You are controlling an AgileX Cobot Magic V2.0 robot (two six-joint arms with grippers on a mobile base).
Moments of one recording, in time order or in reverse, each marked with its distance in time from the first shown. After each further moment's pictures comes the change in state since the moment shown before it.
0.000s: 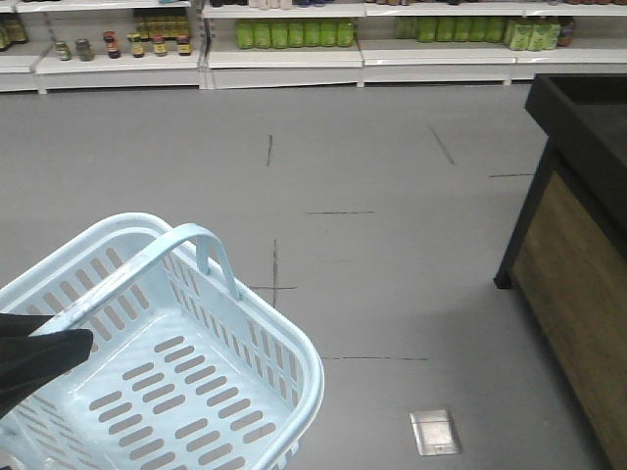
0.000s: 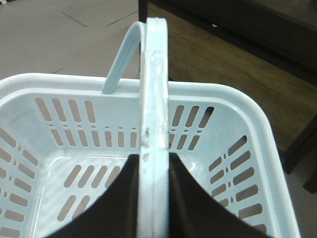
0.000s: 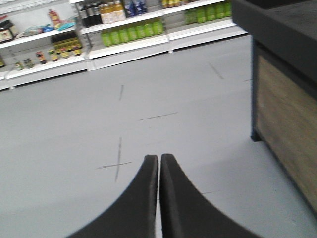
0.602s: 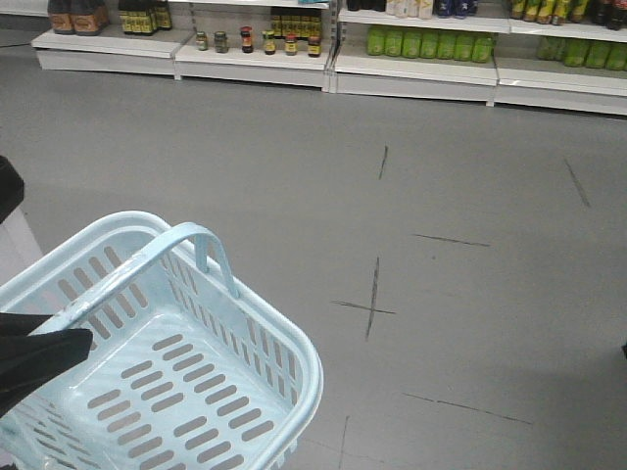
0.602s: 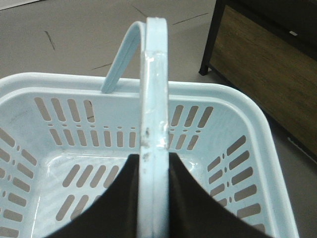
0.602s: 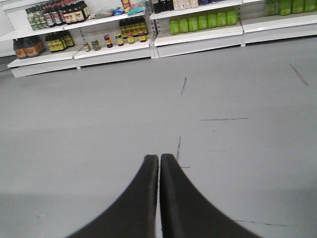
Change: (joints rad) left arm 0.000 0.000 0.000 0.000 0.000 0.000; right arm 0.000 0.000 0.000 0.000 0.000 0.000
